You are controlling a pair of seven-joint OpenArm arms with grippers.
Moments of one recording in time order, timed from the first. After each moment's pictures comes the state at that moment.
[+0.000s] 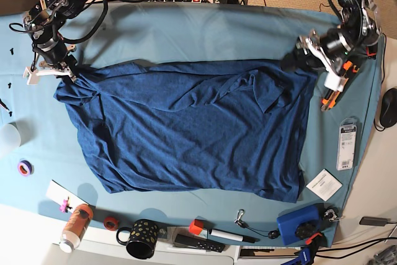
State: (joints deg) left arm 14.6 -12.4 -21.9 88.7 -56.3 -32.8 61.4; right arm -0.5 1.9 55.6 93.1 31.1 18.3 -63.0
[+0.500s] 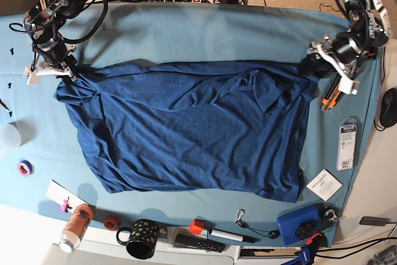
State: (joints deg) left arm 15.1 -14.6 -26.7 89.3 -49.3 -31.5 59.5; right arm -0.5 1.9 55.6 93.1 31.1 18.3 -63.0
